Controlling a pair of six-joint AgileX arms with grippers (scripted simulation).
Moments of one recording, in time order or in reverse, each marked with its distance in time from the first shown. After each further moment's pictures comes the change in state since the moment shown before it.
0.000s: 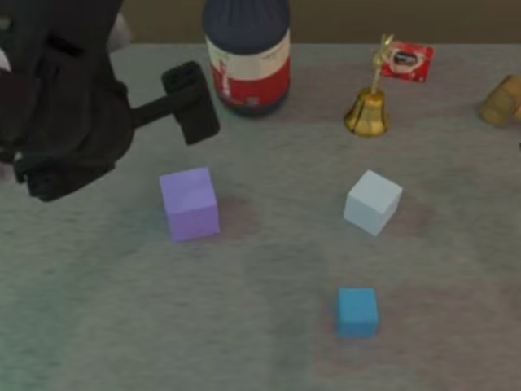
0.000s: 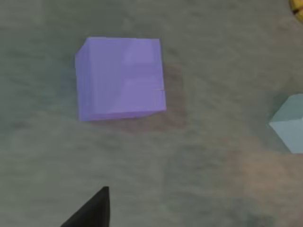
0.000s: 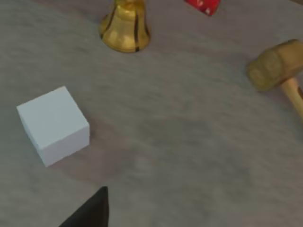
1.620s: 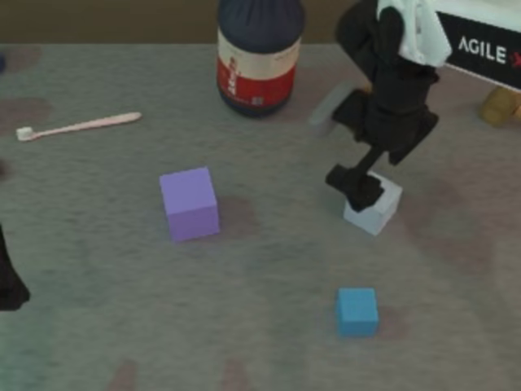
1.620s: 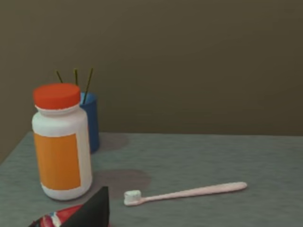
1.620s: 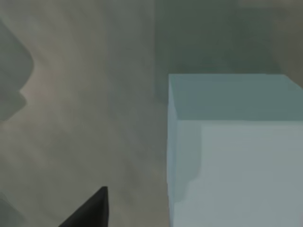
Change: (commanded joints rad) left arm 0.541 -1.351 -1.159 0.743 0.035 0.739; right arm 0.236 1.342 1.066 -0.618 0.004 -0.278
